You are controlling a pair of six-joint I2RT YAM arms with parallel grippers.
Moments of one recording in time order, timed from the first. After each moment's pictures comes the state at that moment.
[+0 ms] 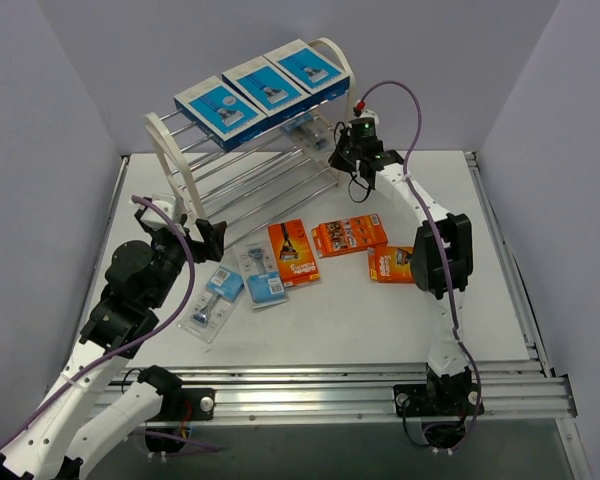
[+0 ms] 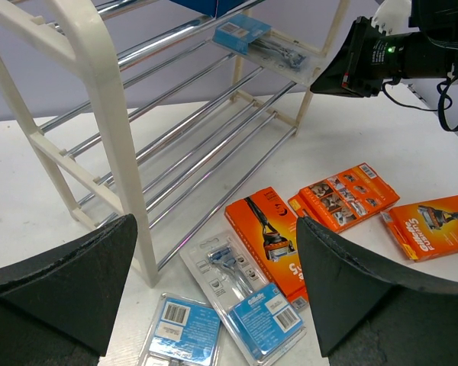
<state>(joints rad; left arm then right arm) -0.51 0.71 0.87 -0.18 -0.21 -0.14 0.33 2.18 1.96 -0.31 0.00 0.53</state>
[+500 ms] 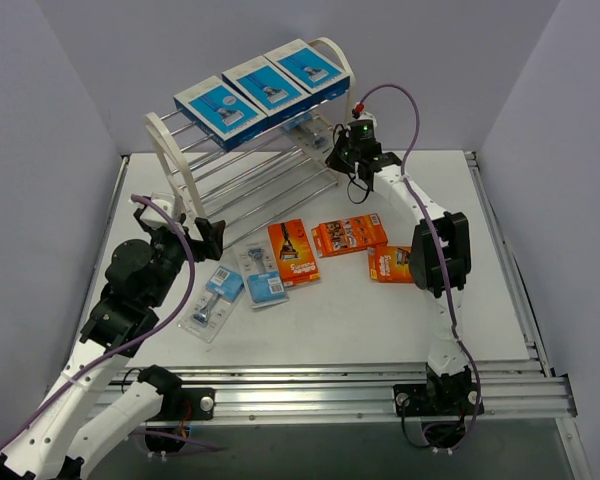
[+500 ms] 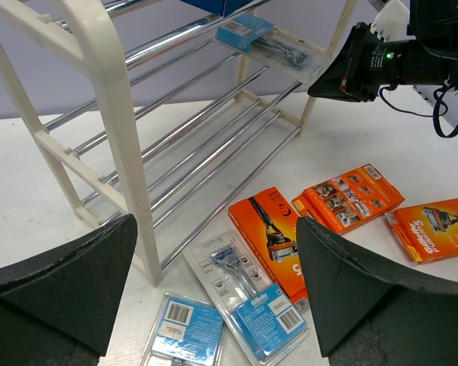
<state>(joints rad) -0.50 0.71 0.87 -0.18 -0.20 -0.14 0.33 2.21 1.96 -0.27 -0.04 0.56</state>
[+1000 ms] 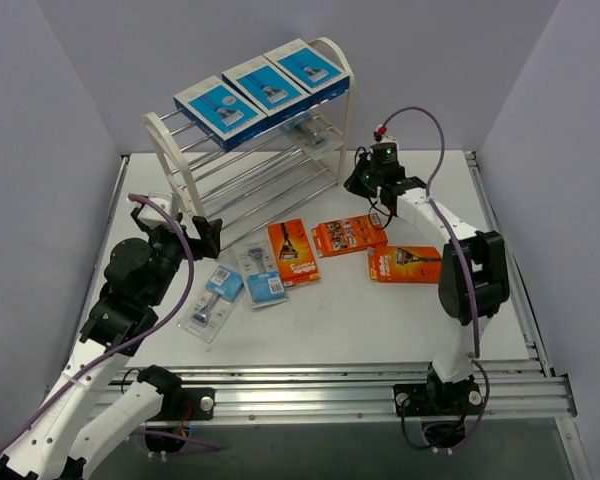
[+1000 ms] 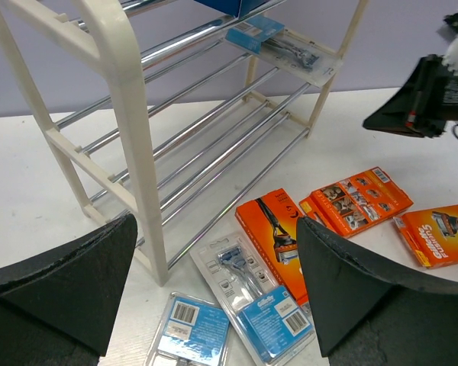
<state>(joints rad) -0.47 0.72 0.87 -0.18 -0.20 -0.14 0.30 1.93 1.51 -0.16 -0.06 0.57</state>
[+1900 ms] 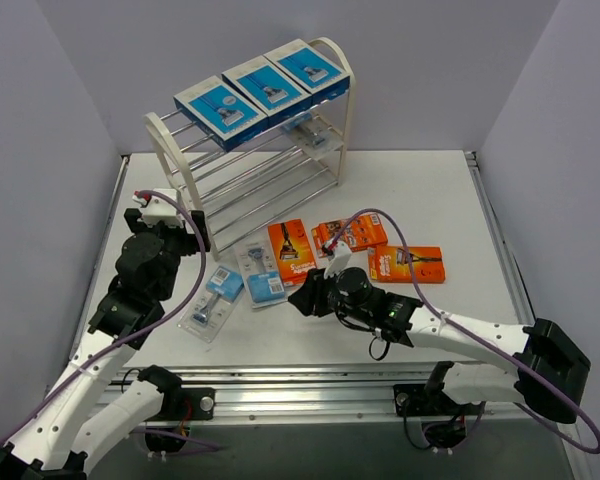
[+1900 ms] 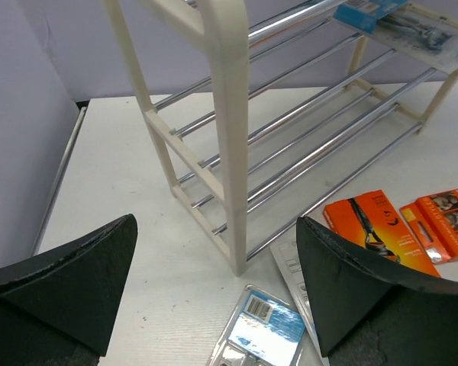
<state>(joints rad) -0.47 0.76 0.85 -0.17 -0.44 -0.03 0.94 1.17 0.57 0.17 0.05 0.68</state>
